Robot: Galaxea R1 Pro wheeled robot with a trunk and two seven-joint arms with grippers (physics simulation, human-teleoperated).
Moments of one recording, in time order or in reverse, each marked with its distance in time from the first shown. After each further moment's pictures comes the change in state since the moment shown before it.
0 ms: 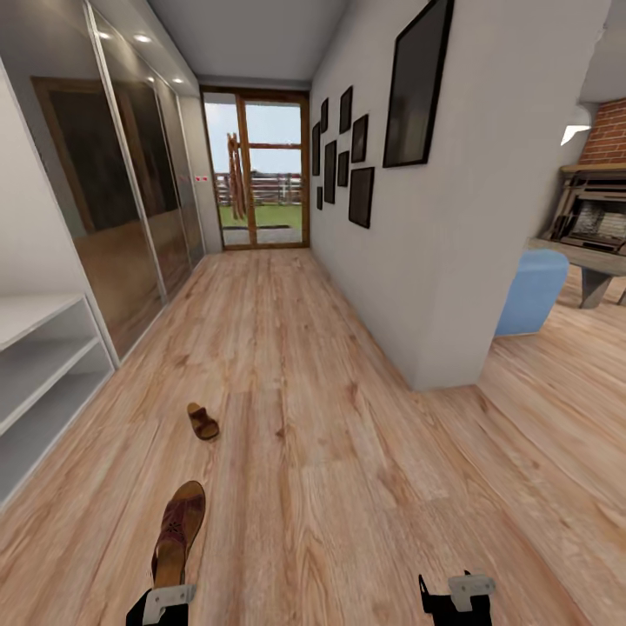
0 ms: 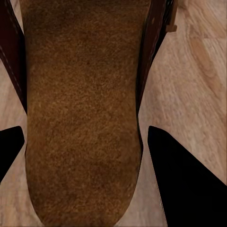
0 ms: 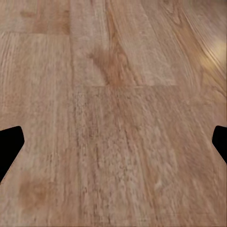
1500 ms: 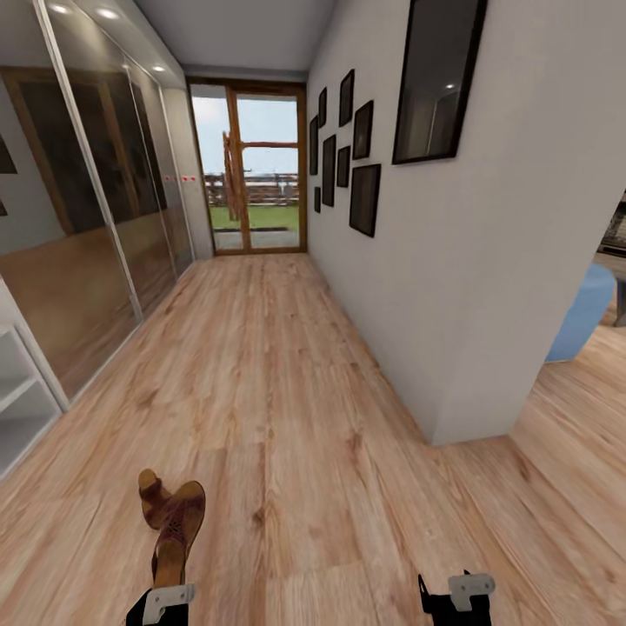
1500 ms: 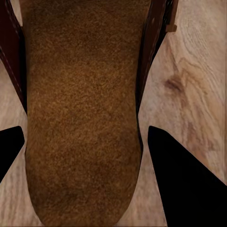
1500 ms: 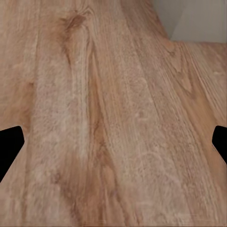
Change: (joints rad) left arm 0.000 0.000 0.000 0.000 0.000 0.000 0.000; right arm -0.001 0.001 0.000 0.000 0.000 0.000 0.000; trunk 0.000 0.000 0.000
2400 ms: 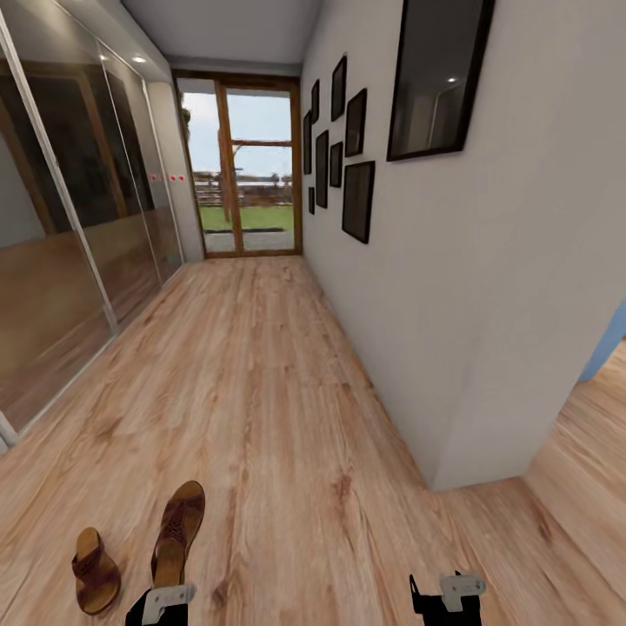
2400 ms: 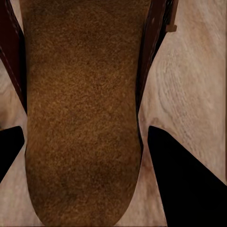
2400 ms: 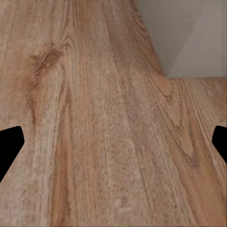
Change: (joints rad) left arm 0.000 0.001 0.000 0.000 0.002 0.000 0.000; right arm 0.001 0.028 -0.002 0.000 0.001 0.001 -0.001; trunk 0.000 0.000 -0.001
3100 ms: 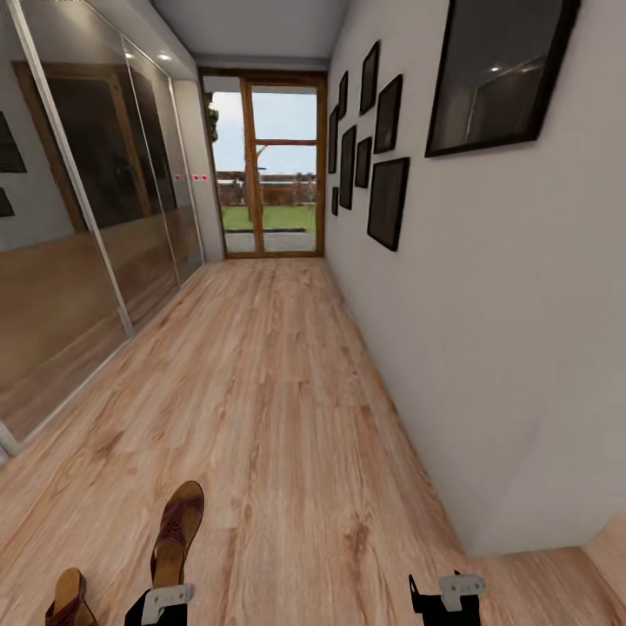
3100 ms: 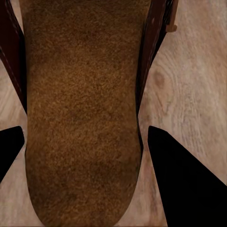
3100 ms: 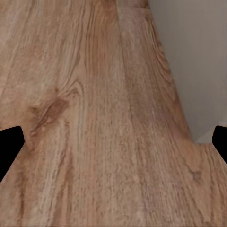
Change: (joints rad) left arm 0.000 0.000 0.002 -0.001 0.001 0.000 0.003; right arm 0.000 0.001 0.002 0.000 0.003 -0.001 -0.001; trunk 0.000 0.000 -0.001
